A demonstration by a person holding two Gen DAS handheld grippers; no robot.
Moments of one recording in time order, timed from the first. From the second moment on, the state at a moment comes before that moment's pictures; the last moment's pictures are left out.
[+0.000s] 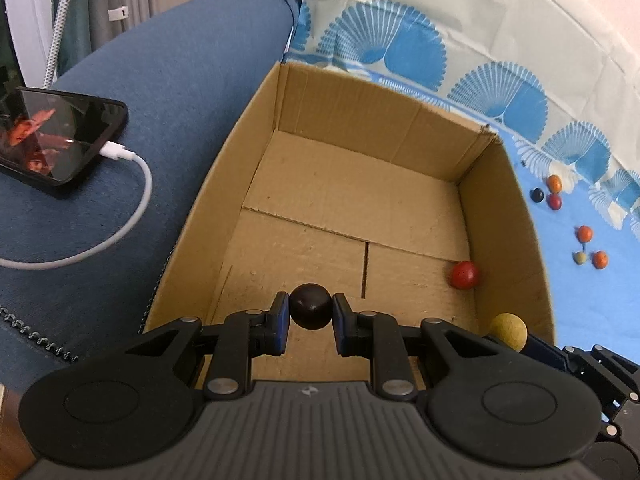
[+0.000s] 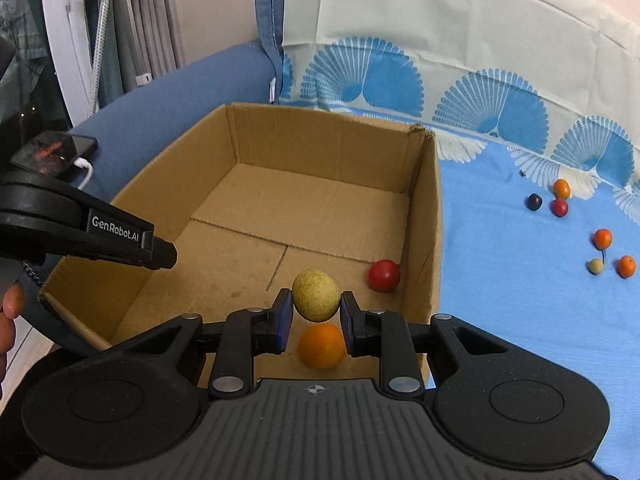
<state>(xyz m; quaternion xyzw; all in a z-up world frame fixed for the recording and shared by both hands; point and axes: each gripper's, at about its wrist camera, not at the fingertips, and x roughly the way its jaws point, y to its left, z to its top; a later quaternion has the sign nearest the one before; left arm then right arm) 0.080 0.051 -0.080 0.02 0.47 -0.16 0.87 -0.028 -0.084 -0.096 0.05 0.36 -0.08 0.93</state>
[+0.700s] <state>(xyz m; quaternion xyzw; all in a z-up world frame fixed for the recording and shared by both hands) 0.088 0.036 -0.090 0.06 0.48 -0.18 0.86 -0.006 -0.089 -0.094 0.00 0.37 -0.07 0.93</state>
